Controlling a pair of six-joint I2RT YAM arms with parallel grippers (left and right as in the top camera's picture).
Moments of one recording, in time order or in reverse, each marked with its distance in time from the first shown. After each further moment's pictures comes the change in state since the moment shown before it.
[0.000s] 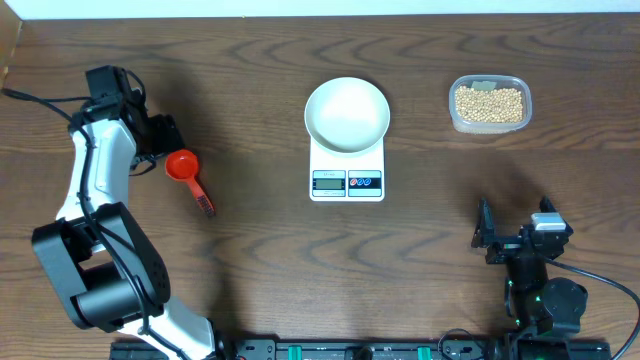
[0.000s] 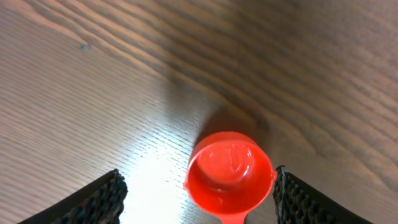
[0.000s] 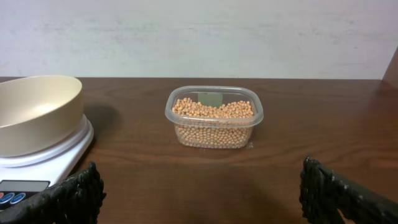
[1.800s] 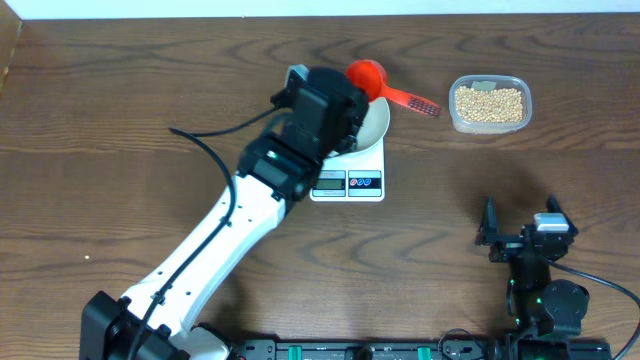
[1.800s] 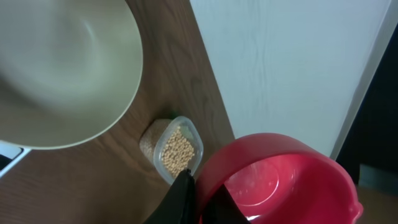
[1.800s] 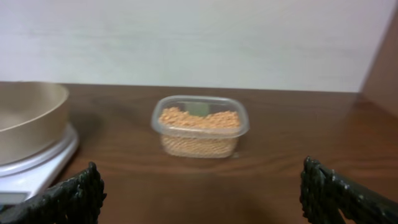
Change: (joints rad) left arm -0.916 -0.309 -0.048 0.452 -0.070 -1.468; right arm 0.000 0.000 0.000 0.036 0.055 -0.044
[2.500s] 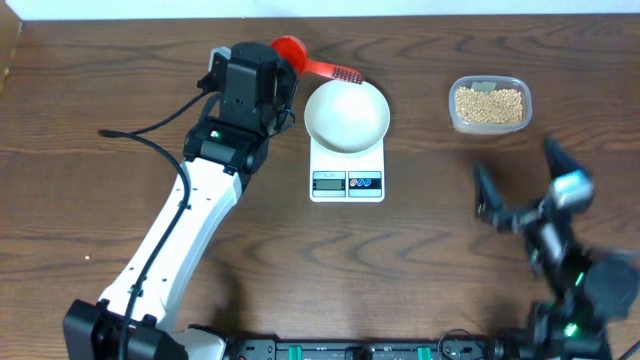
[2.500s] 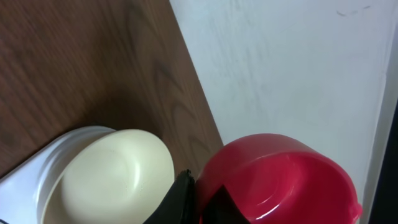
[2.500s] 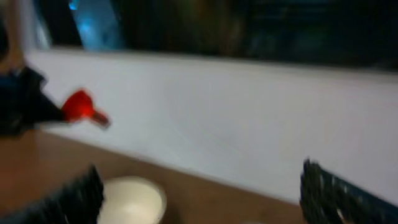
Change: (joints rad) left arm 0.270 -0.015 0.000 -0.044 -0.024 0.169; right arm 0.000 0.558 0.458 0.343 -0.444 0.078
